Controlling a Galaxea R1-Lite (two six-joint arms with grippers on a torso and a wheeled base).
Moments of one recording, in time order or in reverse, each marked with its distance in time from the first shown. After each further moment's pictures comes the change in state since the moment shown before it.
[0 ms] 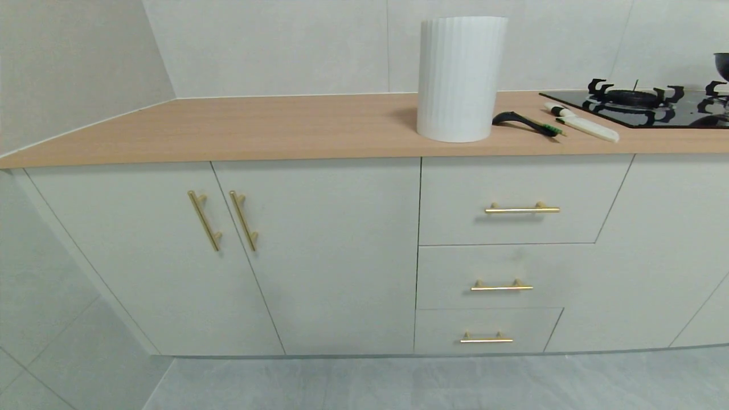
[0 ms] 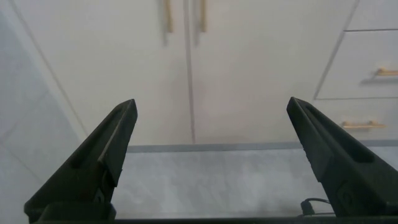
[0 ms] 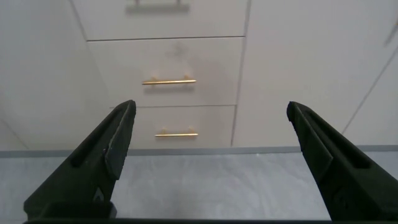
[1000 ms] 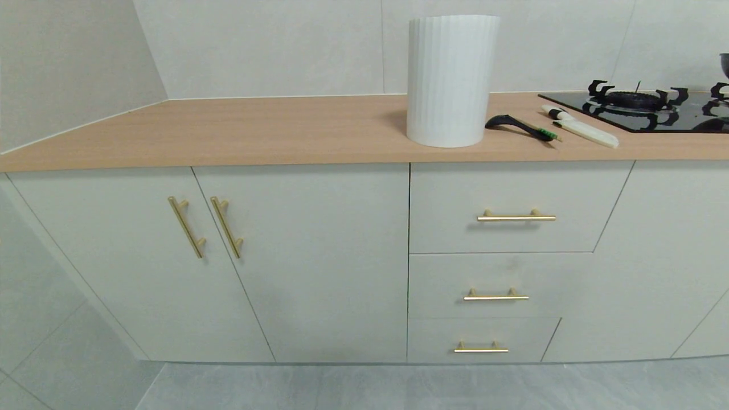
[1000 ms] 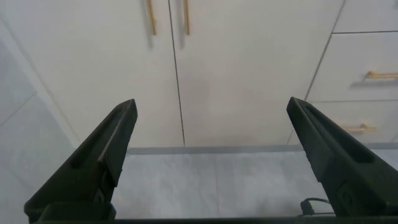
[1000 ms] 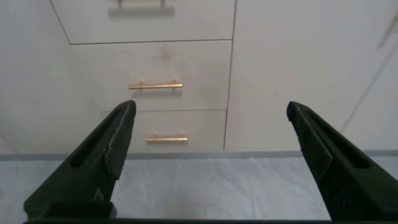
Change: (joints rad) left arm 0.000 0.000 0.000 0.000 0.000 0.001; right arm 0.000 0.000 0.000 0.000 -0.001 0.000
